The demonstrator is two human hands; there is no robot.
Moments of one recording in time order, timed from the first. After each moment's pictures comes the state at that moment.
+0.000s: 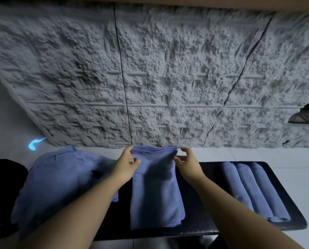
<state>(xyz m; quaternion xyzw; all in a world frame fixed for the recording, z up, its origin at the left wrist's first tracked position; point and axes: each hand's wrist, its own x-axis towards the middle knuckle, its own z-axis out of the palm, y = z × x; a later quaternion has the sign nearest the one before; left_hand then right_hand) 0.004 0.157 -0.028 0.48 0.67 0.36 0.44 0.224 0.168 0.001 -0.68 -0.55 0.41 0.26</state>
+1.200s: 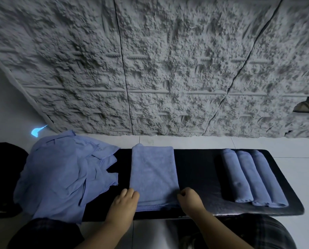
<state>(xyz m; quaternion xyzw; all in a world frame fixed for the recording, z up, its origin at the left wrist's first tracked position) 0.017 0.022 -0.123 0.78 0.62 0.02 0.07 0.246 0.072 -0.102 -0.73 -0.54 0.41 0.04</state>
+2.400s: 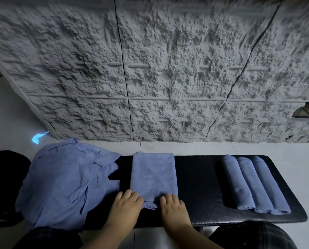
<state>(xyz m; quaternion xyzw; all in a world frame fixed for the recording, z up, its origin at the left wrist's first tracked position) 0.018 0.035 -0.101 0.82 0.57 0.02 0.00 0.193 0.045 -0.096 -0.56 -0.83 0.08 0.00</state>
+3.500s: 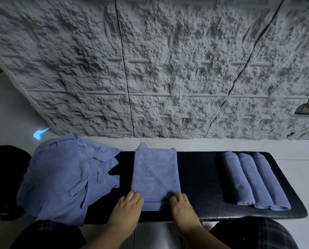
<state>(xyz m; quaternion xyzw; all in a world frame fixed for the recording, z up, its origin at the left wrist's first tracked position) 0.023 0.020 -0.115 0.83 0.56 0.04 0.03 0.225 0.037 -0.113 -0.58 -0.81 0.10 0.05</state>
